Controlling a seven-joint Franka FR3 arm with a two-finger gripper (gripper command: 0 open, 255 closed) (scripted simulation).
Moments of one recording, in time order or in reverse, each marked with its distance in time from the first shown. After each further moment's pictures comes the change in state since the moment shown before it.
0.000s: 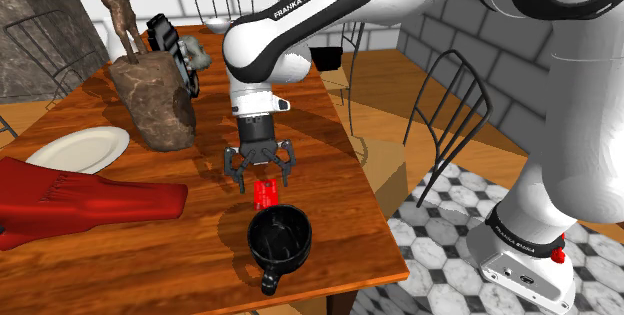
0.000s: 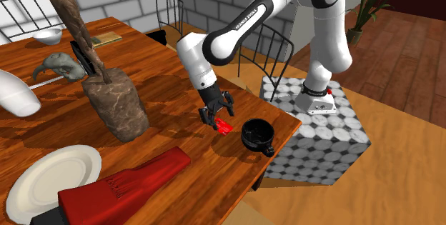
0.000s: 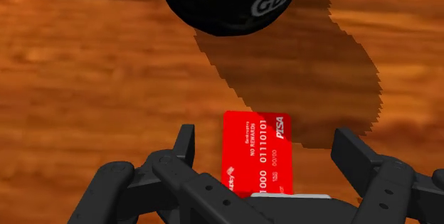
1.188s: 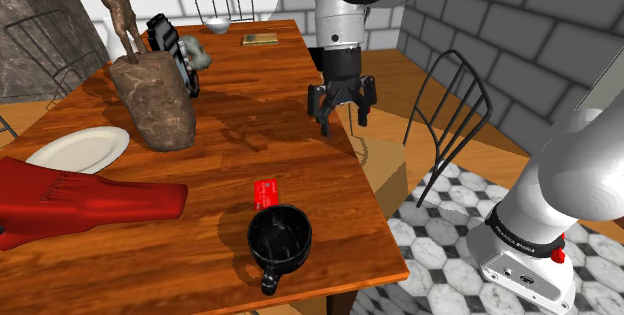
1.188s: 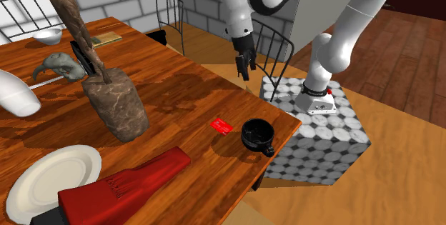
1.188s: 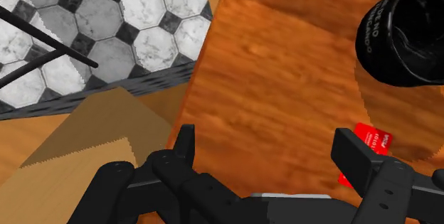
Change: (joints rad) arm -0.106 -0.656 -0.095 -0.414 -0.068 -0.169 -0.436
